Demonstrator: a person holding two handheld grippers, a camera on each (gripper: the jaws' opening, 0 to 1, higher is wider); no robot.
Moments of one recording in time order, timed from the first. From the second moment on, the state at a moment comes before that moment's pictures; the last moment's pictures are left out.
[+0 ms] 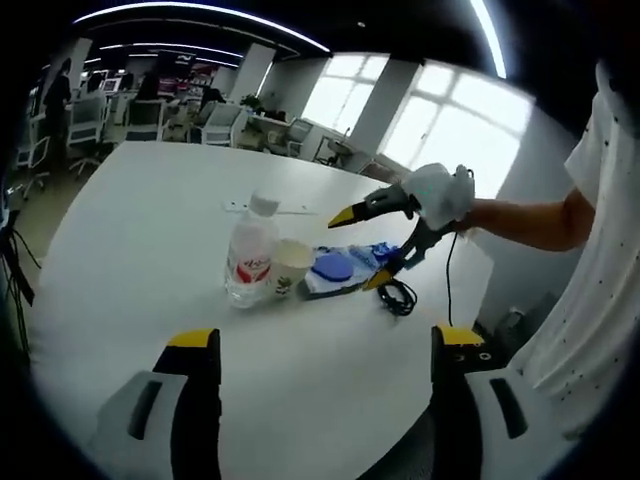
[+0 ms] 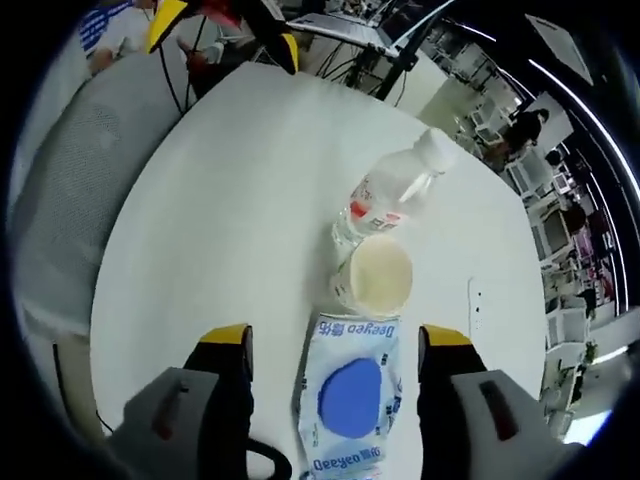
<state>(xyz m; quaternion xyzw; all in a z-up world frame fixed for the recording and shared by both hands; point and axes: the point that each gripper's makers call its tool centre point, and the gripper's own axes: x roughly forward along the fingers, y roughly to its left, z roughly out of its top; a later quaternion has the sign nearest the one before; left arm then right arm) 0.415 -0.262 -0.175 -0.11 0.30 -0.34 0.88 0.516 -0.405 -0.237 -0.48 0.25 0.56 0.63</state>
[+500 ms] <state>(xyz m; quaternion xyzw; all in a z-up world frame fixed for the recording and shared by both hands) 0.413 -0.282 -0.164 -0.07 0.29 -0.37 0.88 0.499 -0.456 -0.220 -0.41 0.28 0.50 0.71</state>
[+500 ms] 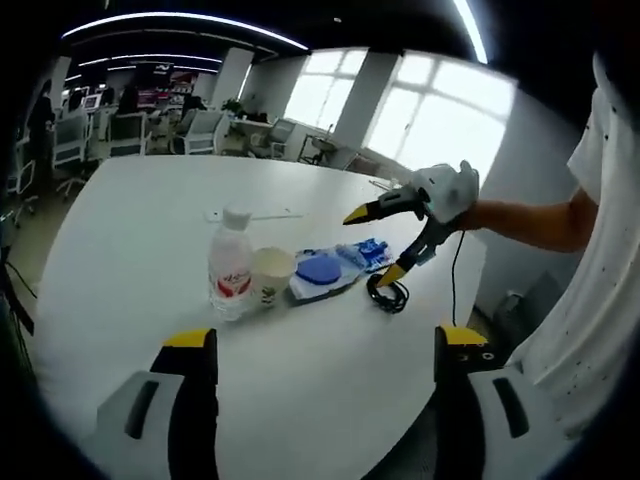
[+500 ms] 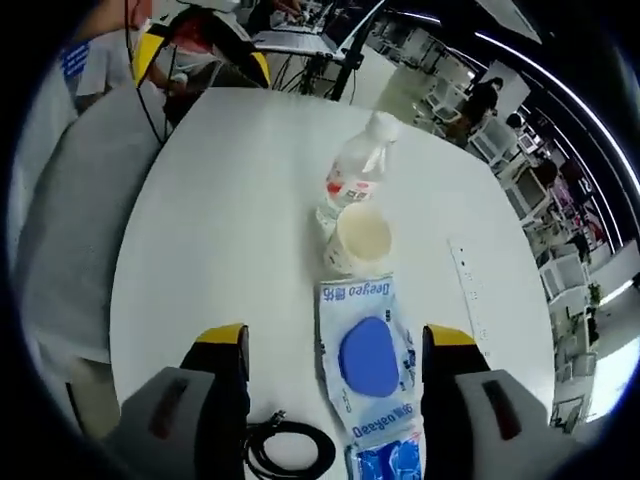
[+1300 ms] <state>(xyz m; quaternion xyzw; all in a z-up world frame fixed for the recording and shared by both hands) 0.398 -0.319 -0.166 0.00 0.29 -0.41 0.86 0.436 -0.592 -0.211 -0.25 0.32 0.37 0.84</state>
